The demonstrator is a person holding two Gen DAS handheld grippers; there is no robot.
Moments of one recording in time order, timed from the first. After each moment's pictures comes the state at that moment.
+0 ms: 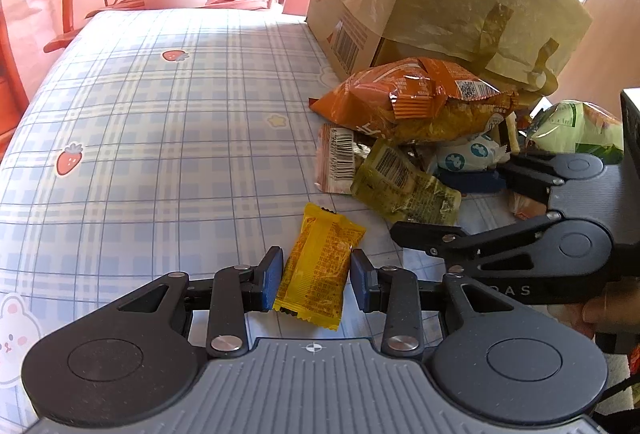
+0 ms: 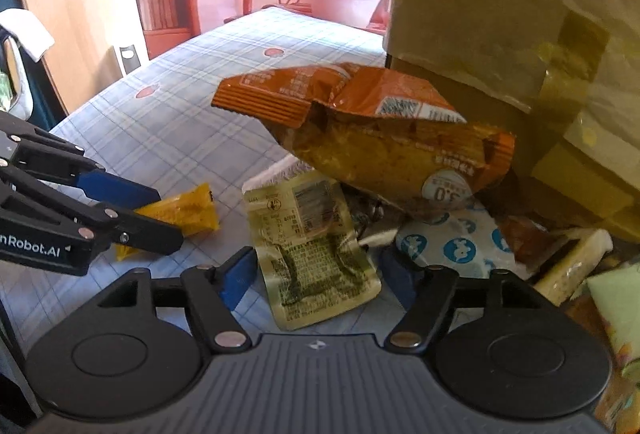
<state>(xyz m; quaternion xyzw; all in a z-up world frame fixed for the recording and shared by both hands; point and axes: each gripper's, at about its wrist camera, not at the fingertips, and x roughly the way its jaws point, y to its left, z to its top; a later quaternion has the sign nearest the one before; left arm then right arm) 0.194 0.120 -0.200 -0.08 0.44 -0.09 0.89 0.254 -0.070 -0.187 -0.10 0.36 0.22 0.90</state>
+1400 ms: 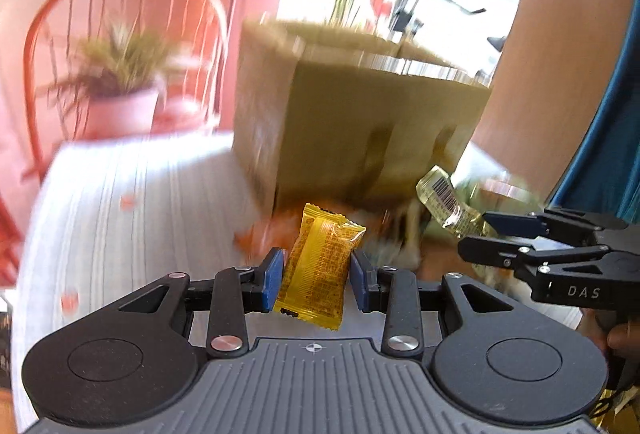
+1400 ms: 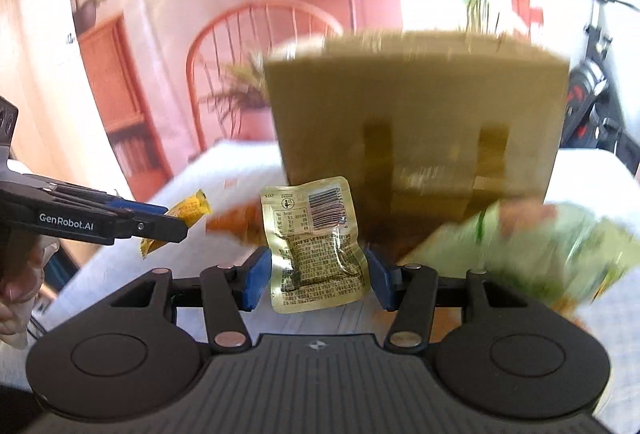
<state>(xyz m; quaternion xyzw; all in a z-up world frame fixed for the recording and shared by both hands) 0.183 0.081 -0.080 -0.03 0.33 -0.15 0.93 0.156 -0.167 -0.093 0.06 0.24 0.15 0.96</state>
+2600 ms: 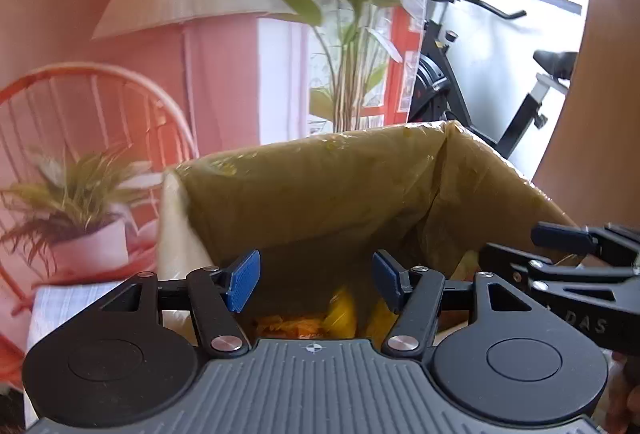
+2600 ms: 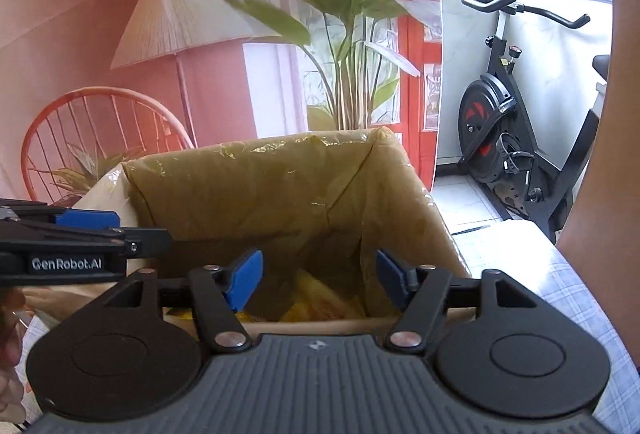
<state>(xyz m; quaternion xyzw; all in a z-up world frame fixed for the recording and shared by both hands) 0.398 -0.009 -0.022 0.01 0.33 -0.09 0.94 0.338 -0.258 -0.014 0.09 0.24 -0.02 0.97</state>
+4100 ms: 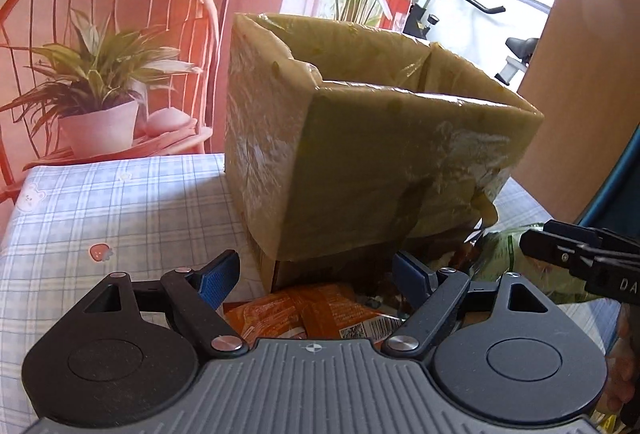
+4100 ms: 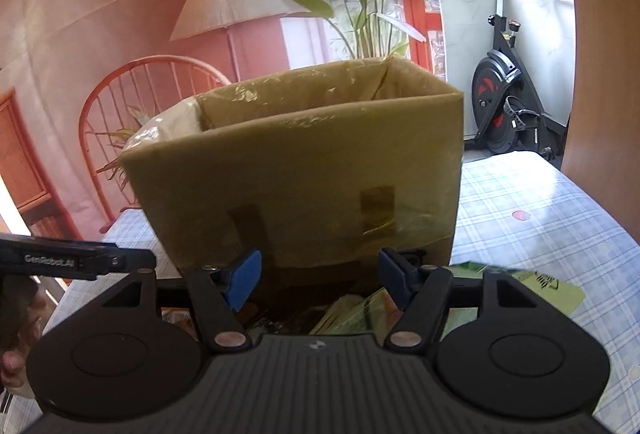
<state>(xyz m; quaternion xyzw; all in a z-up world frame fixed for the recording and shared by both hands) 0.281 0.061 -0.097 -0.04 0.36 -0.14 0.92 0.200 -0.211 -0.069 0.12 0.23 0.01 0.96</state>
